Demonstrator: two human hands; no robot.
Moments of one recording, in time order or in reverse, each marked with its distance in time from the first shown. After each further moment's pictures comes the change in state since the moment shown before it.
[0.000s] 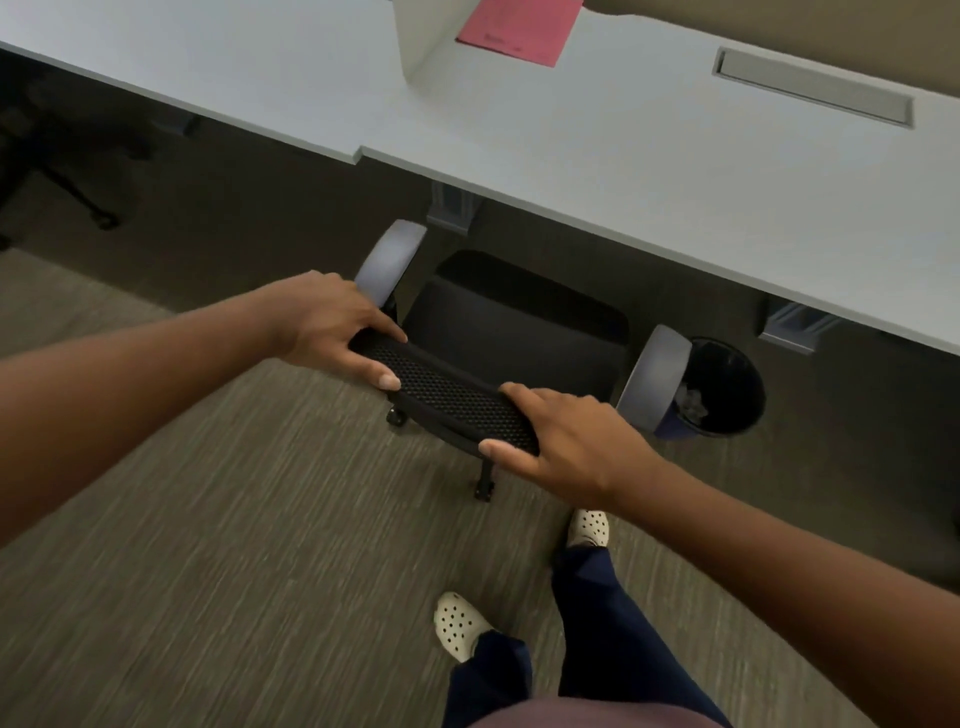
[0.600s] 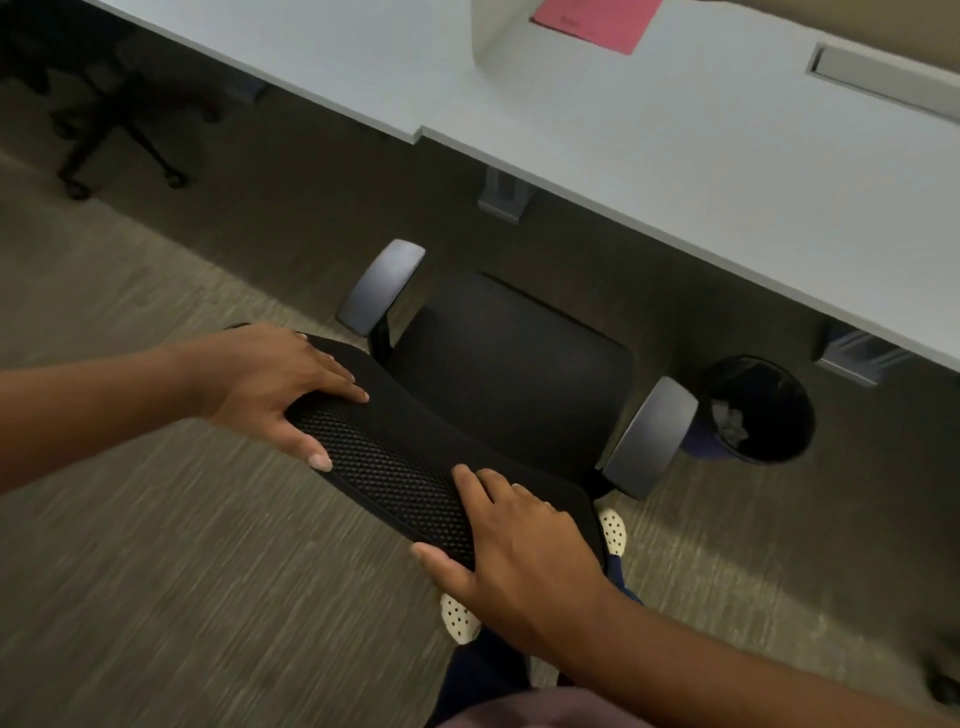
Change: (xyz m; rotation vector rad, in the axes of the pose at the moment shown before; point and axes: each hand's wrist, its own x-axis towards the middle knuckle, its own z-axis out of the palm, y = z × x) left_hand -0.107 0.005 0.053 -0.020 -0.132 -0.015; right_hand -0.040 -0.094 0.042 0.103 -0.211 0.025
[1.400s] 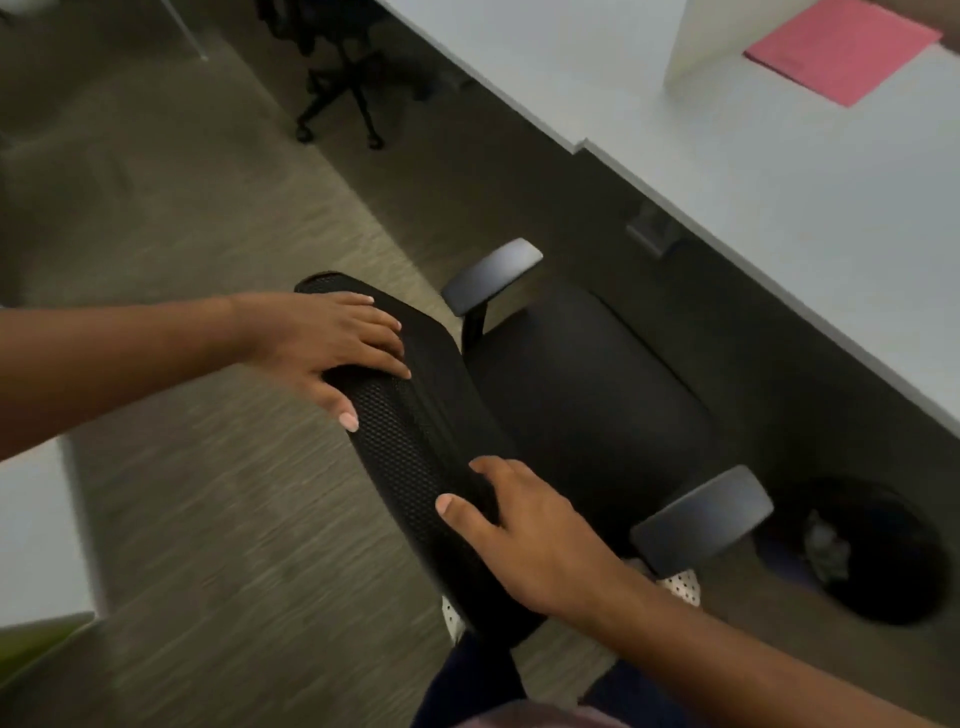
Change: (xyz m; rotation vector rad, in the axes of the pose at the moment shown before) left_hand -0.040 0.049 0.007 0.000 -0.007 -0.150; right_hand 0.012 0.043 -0.056 0.266 -0.276 -0.213
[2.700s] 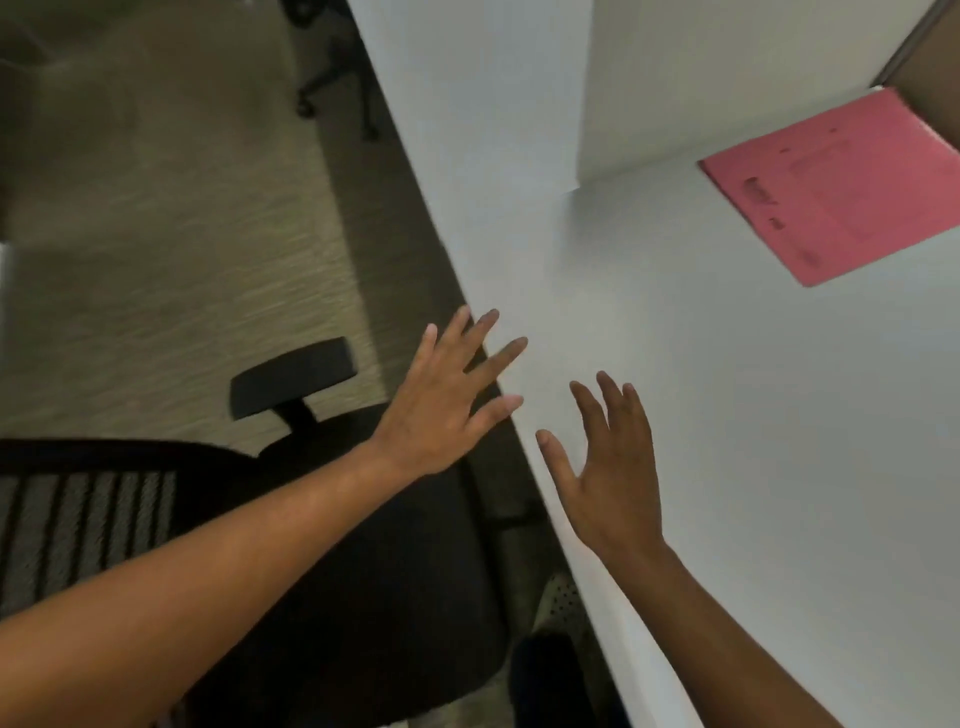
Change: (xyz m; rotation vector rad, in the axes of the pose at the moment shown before) left_hand 0.575 -0.051 -0.206 -0.554 0.706 -0.858; right_hand 0.309 0.390 -0.455 -0.291 0.515 -0.230
